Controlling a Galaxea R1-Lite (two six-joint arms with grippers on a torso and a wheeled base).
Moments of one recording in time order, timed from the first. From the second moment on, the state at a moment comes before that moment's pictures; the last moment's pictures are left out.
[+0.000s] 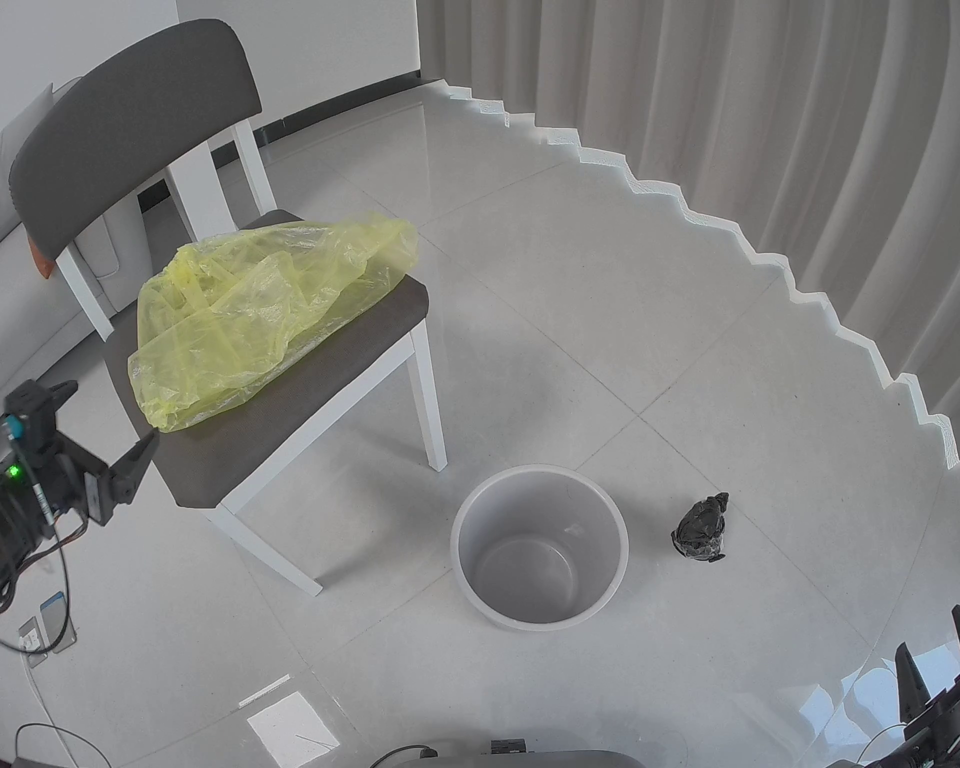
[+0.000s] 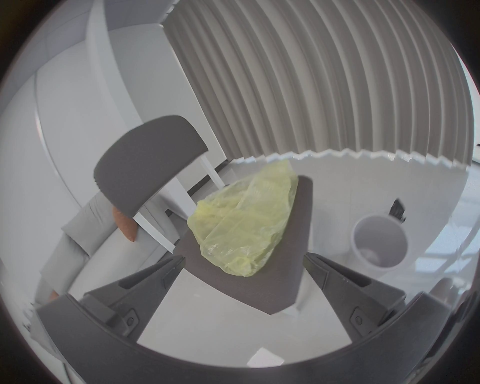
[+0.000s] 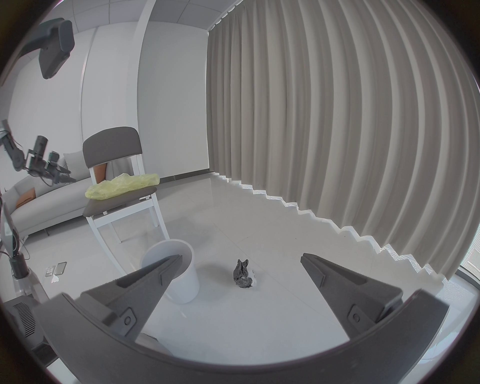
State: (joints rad) left arm -0.06 1.09 -0.49 -0.46 0.04 0.45; right arm 0.00 0.02 -0.02 0.00 -0.01 0.00
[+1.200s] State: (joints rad) left arm -0.02 1.51 -0.70 -0.56 0.20 0.57; right arm 0.00 0.02 -0.02 0.00 0.00 0.01
